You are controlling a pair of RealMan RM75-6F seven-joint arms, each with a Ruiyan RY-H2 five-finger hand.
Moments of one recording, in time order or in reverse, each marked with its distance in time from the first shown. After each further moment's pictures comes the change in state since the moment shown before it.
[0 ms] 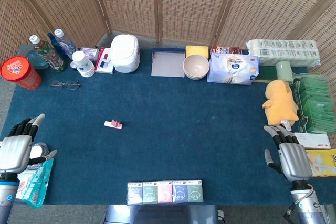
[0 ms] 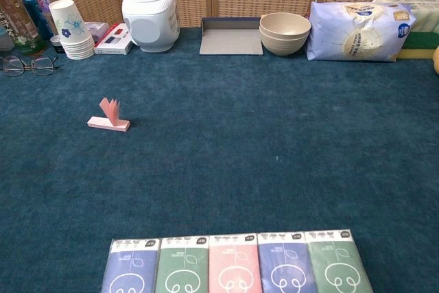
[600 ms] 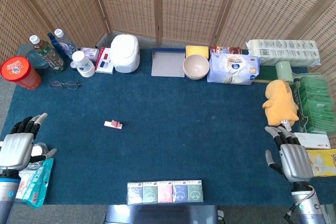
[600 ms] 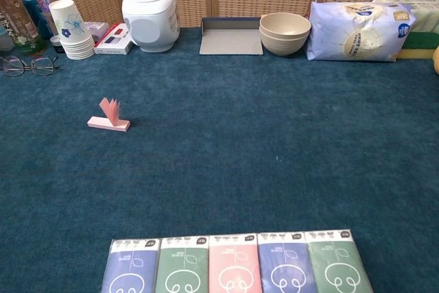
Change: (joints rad) left arm -0.027 0.005 -0.018 0.017 -0.016 -0.036 0.010; right arm -0.008 0.002 -0.003 -0.009 0.003 0.010 -0.008
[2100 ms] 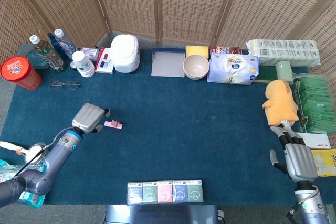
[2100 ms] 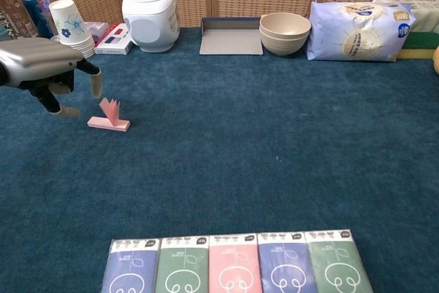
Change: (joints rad) left arm -0.493 -0.325 -0.073 0.447 -0.110 -0.554 0.093; right arm -0.006 0.009 0.010 0.005 0.055 -0.008 0.004
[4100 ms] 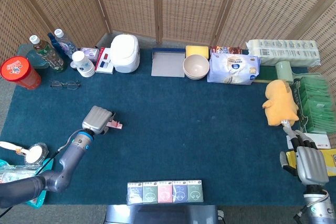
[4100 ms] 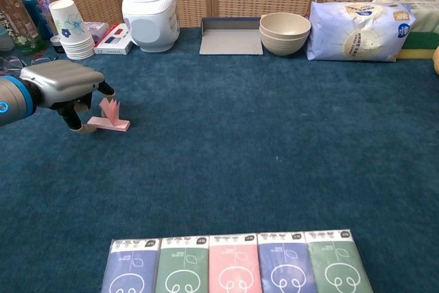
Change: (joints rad) left arm -0.068 -0.153 0.047 0.111 -0.186 0.034 0.148; right arm -0.036 0.013 0.002 0.029 0.019 0.023 0.048
